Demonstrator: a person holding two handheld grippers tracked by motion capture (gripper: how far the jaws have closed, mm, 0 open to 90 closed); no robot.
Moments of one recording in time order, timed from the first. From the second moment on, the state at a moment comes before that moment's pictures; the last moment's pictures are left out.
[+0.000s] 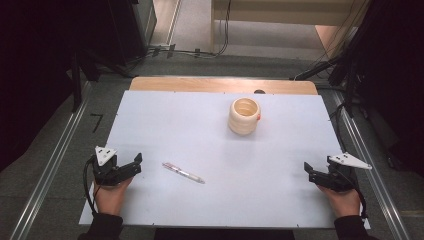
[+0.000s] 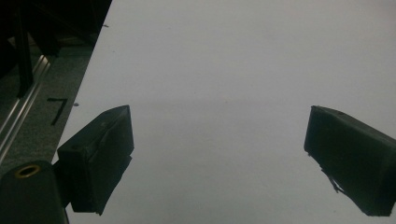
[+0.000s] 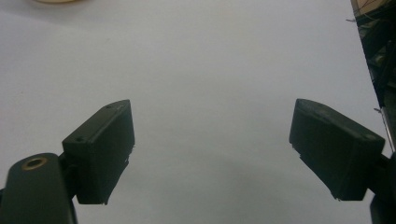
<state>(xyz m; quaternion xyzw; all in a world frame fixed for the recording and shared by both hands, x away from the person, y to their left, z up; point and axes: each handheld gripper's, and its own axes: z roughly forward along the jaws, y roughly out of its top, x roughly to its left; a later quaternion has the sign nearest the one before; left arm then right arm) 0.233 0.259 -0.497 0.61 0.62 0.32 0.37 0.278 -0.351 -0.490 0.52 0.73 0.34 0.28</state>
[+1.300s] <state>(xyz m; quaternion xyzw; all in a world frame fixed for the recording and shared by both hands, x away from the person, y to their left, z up) 0.234 0.259 -0.498 0.61 0.62 0.32 0.37 0.276 -0.320 -0.489 0.49 0.76 0.35 0.26</state>
